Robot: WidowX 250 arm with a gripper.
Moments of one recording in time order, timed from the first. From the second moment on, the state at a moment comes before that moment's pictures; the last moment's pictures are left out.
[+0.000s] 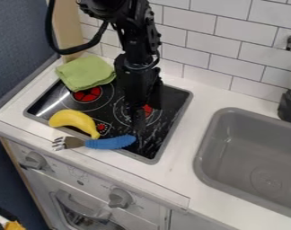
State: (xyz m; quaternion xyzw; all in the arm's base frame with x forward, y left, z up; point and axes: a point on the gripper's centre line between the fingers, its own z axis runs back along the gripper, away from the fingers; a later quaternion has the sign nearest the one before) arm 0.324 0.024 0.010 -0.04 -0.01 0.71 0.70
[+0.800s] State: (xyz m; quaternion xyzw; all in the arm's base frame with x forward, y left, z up) arm 0.283 0.036 -0.024 0.00 -0.02 0.80 0.60
